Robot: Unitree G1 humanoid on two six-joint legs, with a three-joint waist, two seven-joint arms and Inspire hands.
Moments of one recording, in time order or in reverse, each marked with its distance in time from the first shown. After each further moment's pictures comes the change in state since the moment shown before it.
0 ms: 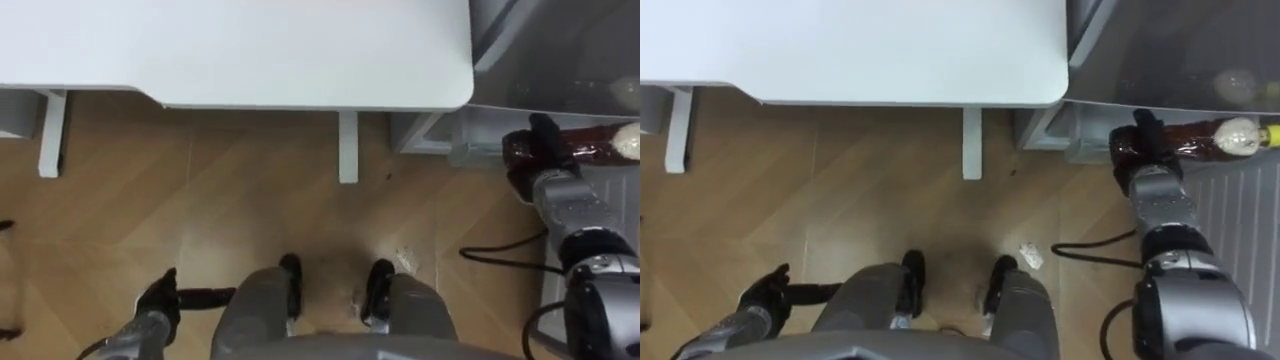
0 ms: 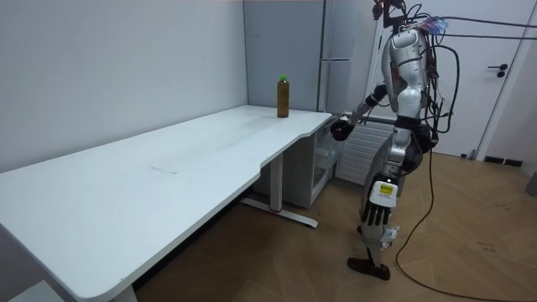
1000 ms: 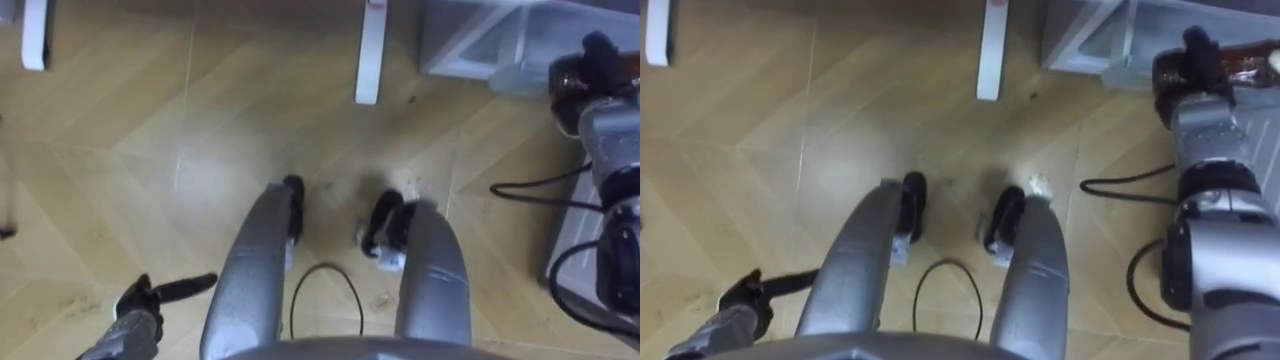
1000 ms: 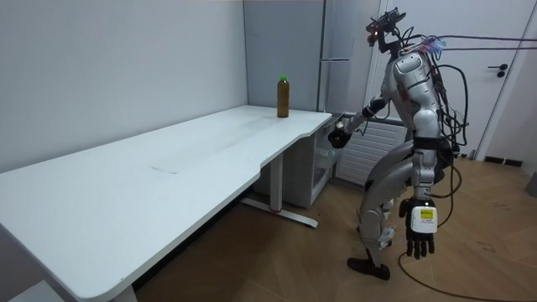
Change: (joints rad) left arm -0.006 0.057 -0.109 0.001 -0.273 -0.018 0.152; right arm -0.253 -0.134 0.020 0.024 -0.053 0.015 -0.088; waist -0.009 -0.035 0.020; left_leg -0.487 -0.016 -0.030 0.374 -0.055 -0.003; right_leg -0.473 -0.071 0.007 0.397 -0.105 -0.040
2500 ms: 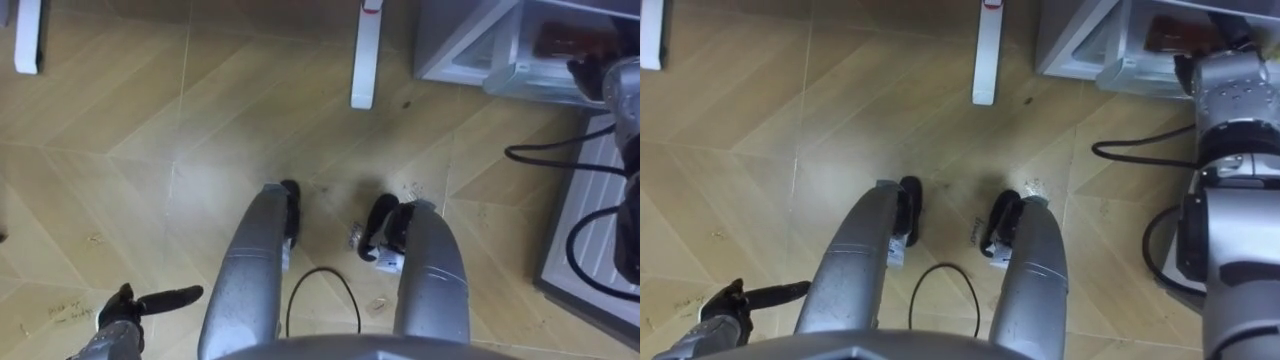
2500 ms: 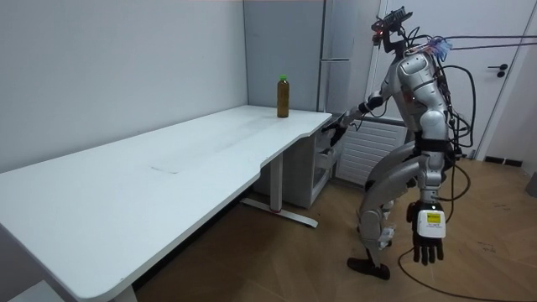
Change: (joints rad) left arm 0.051 0.058 -0.057 -0.045 -0.007 0.023 0.036; right arm -0.072 -0.055 0.047 0.011 0.051 -0.007 -0.089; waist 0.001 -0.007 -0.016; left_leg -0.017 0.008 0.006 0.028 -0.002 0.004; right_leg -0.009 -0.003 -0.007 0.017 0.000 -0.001
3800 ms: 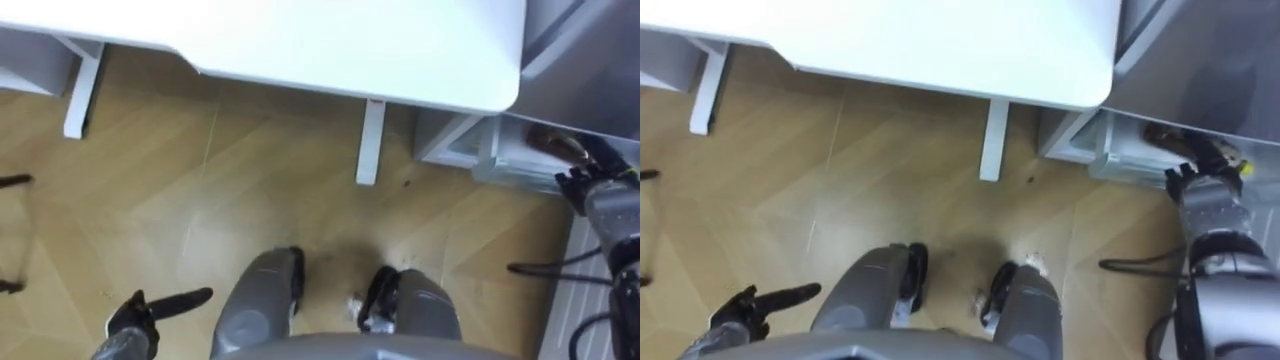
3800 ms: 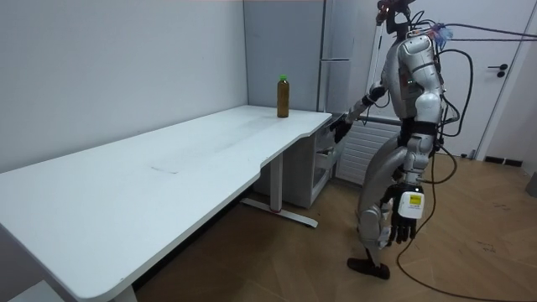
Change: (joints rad) left arm 0.046 -0.058 0.151 0.025 -0.020 -0.021 -0.123; right arm 0.435 0.042 0.006 0.079 -0.130 -0.002 0.313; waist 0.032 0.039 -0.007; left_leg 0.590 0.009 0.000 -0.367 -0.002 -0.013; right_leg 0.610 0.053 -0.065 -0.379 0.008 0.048
